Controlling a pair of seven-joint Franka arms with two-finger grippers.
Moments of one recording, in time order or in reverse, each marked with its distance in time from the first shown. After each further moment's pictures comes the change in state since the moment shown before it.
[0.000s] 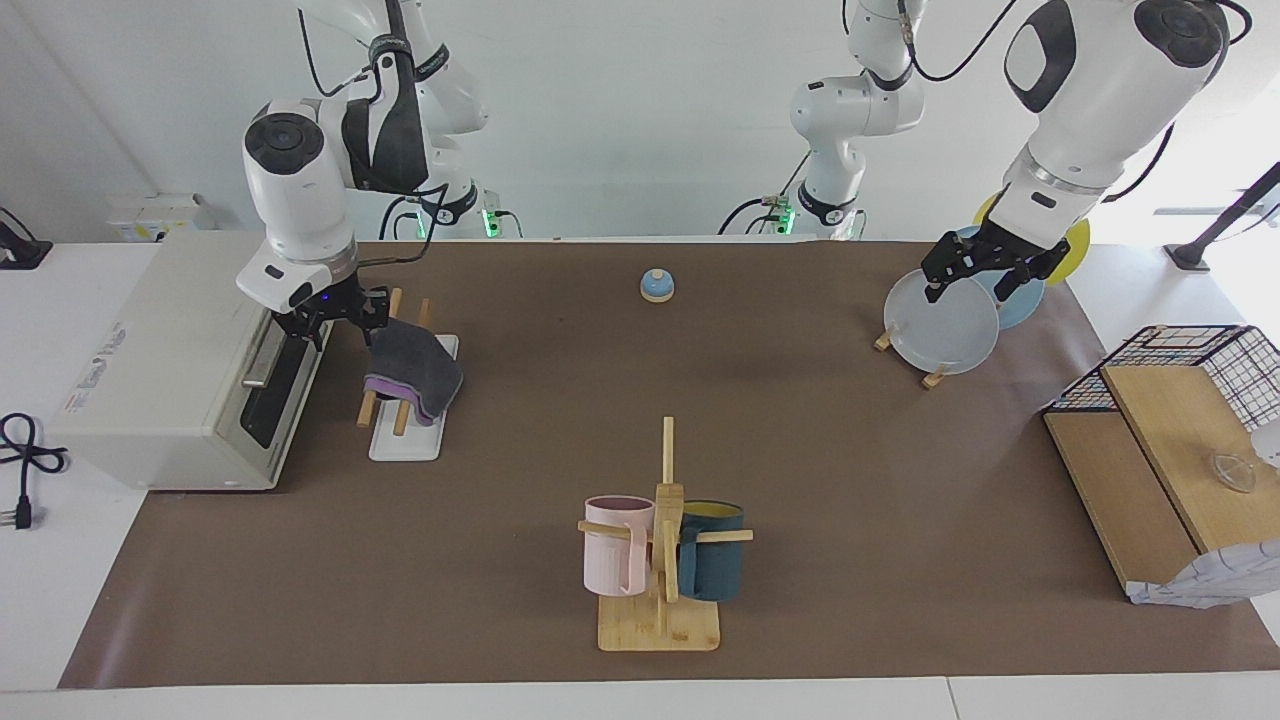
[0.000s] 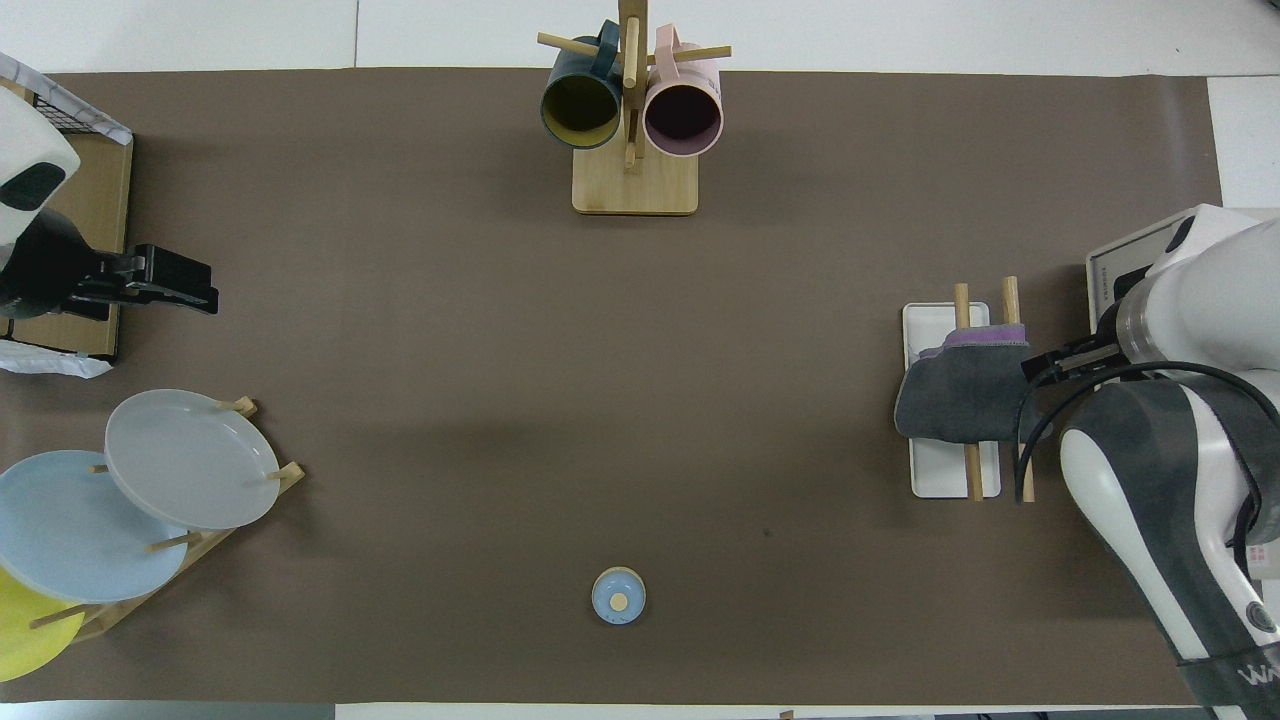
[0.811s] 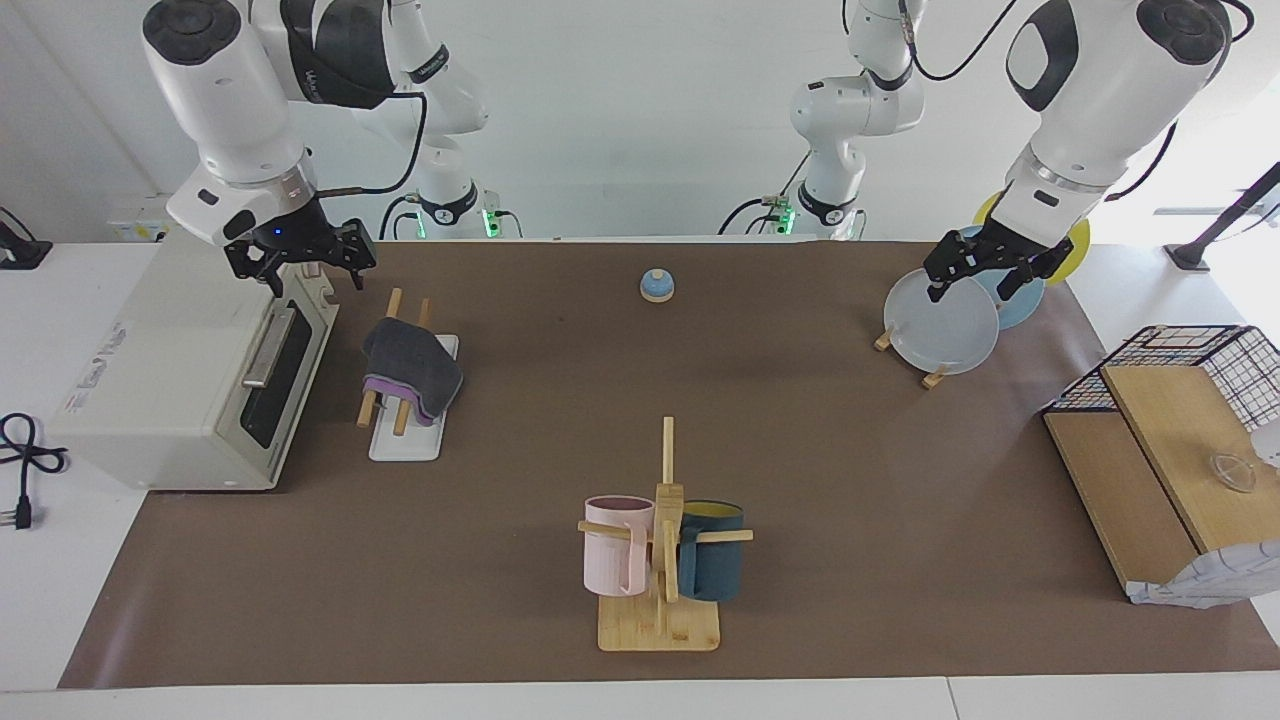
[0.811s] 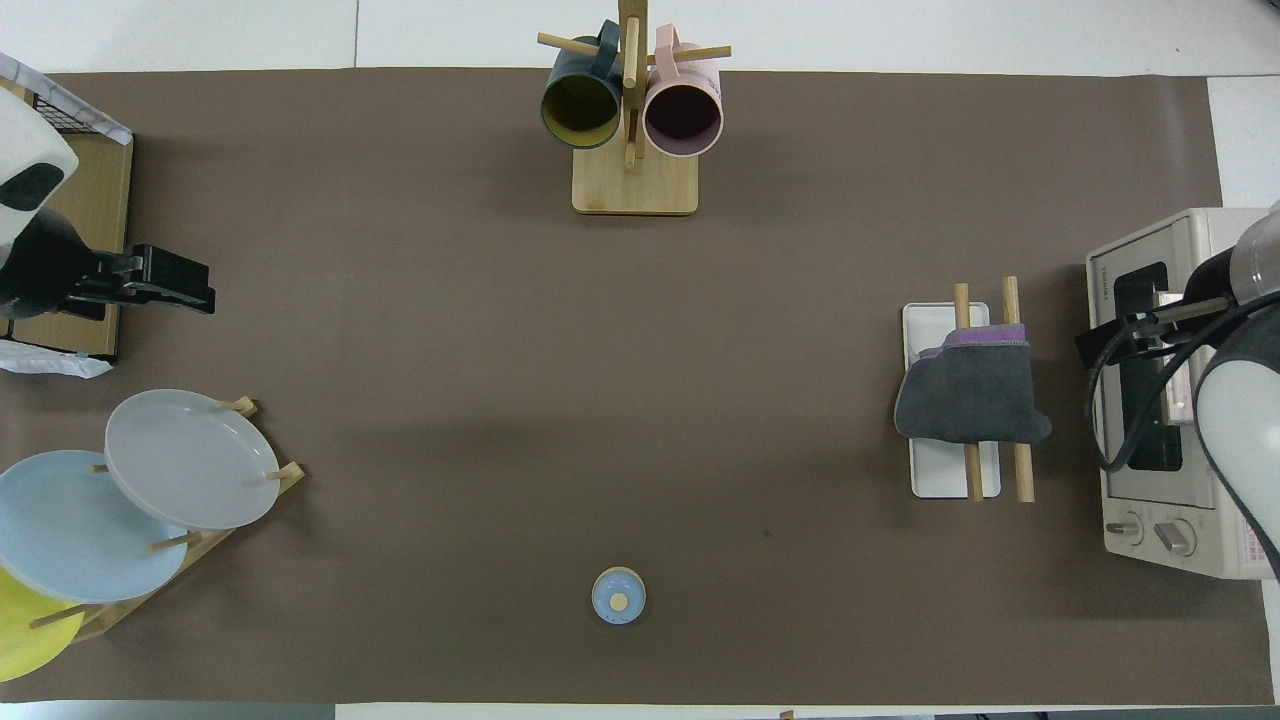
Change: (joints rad) left arm 0.000 0.000 0.000 0.000 0.013 0.000 0.001; right arm 0.000 0.039 -0.002 0.313 0.120 -0.357 0.008
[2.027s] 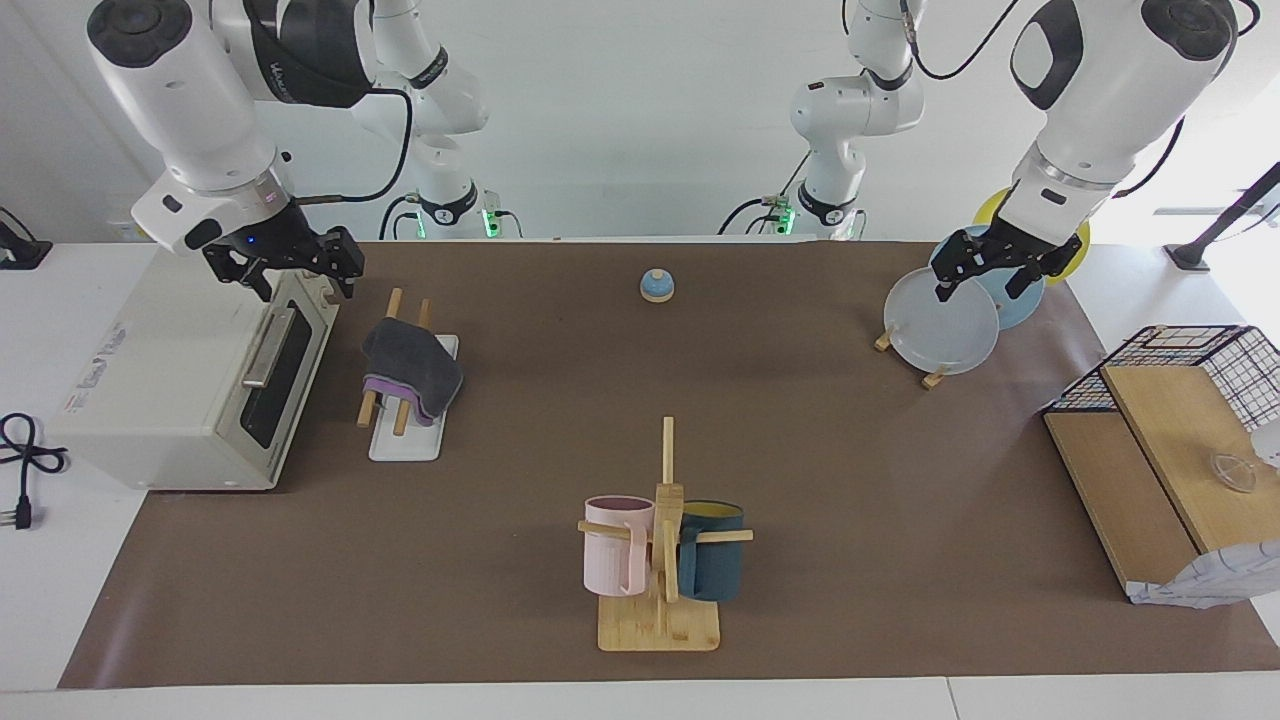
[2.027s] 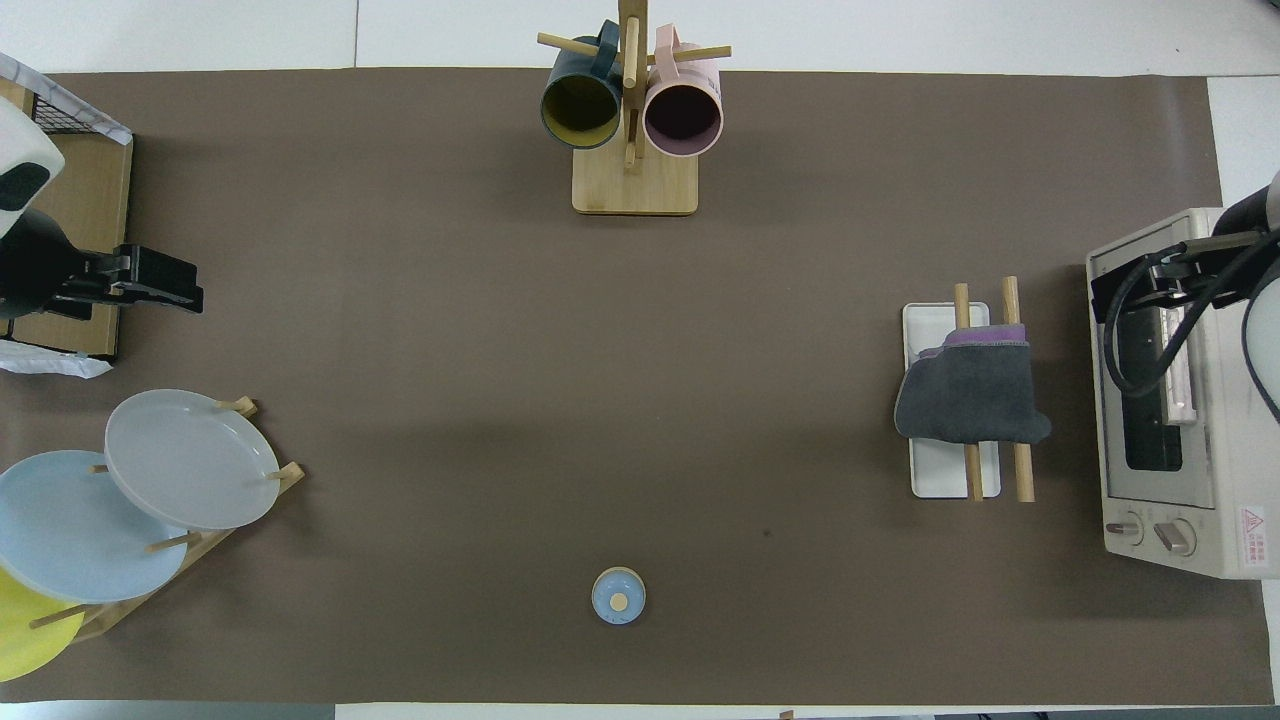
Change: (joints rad) left arm 0.009 -0.004 0.001 0.000 0.009 0.001 0.001; right arm -0.001 0.109 -0.015 0.201 0.034 -0.073 0.076
